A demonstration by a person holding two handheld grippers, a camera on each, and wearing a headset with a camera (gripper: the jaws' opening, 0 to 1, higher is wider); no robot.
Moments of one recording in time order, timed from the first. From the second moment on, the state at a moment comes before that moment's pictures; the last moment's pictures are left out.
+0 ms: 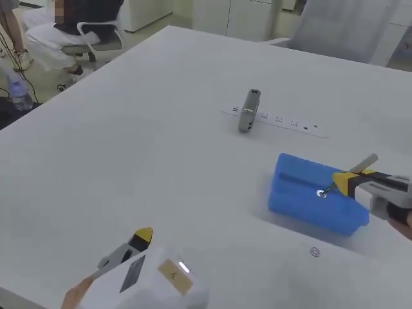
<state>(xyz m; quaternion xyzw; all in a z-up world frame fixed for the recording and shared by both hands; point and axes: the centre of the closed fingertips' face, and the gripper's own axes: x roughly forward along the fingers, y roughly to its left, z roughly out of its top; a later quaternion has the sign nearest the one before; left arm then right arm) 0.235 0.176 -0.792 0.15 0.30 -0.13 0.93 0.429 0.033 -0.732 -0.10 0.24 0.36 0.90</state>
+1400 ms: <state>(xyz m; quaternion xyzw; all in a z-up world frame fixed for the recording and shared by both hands) 0.234 0.179 -0.795 0.16 0.31 -0.12 0.93 0.456 0.013 -0.815 -0.13 0.32 0.32 0.88</state>
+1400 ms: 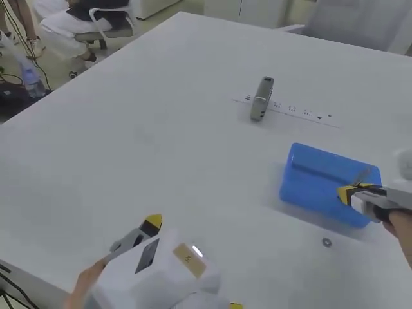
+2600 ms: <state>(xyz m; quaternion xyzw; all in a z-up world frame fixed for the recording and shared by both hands) 0.234 0.181 -0.796 0.16 0.31 -0.12 0.93 0.398 0.015 -0.746 -0.07 0.26 0.37 0.89</state>
